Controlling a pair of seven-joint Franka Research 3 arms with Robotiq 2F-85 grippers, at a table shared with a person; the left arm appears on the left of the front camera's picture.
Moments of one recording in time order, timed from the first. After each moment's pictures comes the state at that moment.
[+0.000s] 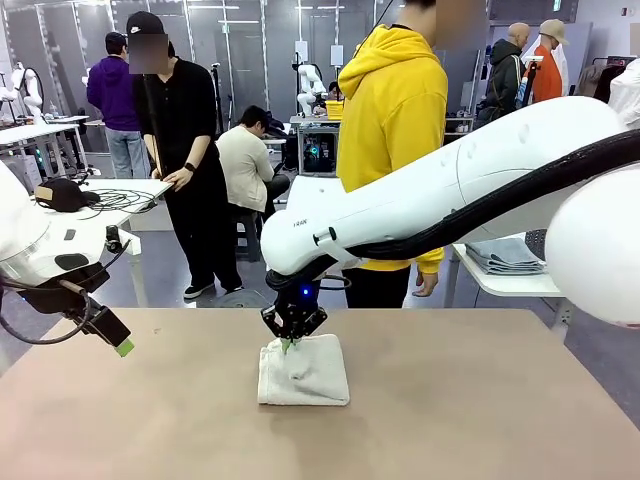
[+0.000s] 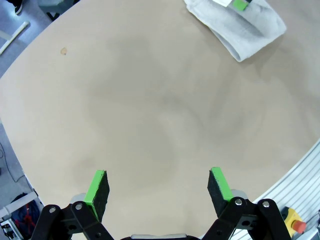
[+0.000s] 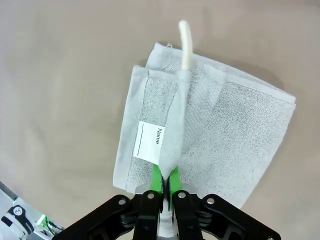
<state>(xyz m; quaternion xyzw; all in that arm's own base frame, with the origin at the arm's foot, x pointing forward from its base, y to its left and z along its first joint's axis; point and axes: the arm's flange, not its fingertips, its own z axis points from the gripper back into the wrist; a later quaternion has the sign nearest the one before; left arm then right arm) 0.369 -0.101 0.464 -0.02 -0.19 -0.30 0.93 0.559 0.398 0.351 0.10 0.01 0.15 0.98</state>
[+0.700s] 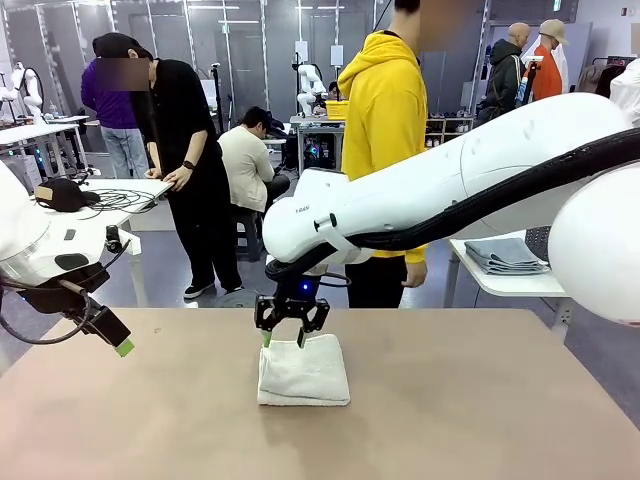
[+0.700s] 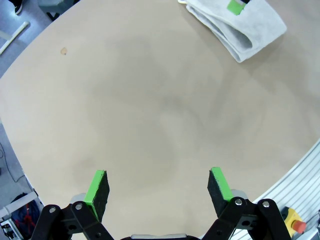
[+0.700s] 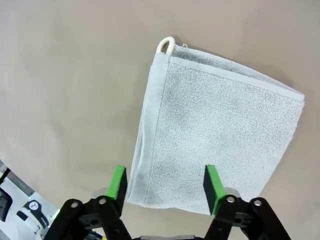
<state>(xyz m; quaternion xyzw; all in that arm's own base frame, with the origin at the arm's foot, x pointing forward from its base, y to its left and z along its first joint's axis) 0.369 -0.101 0.464 -0.02 -0.19 -0.30 0.93 0.563 0.395 0.363 0.14 0.02 0.13 0.98</state>
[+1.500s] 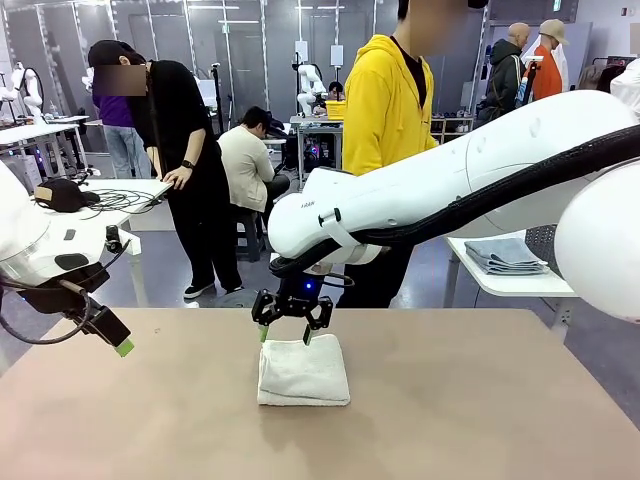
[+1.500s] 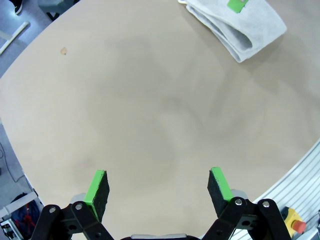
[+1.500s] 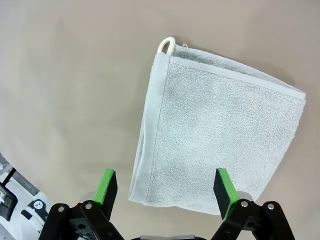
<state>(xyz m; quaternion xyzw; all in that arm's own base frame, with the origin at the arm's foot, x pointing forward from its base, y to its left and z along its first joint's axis) 0.369 -0.101 0.464 -0.02 -0.19 -0.30 0.93 0.563 0.390 0.363 0.15 0.02 0.12 0.98</state>
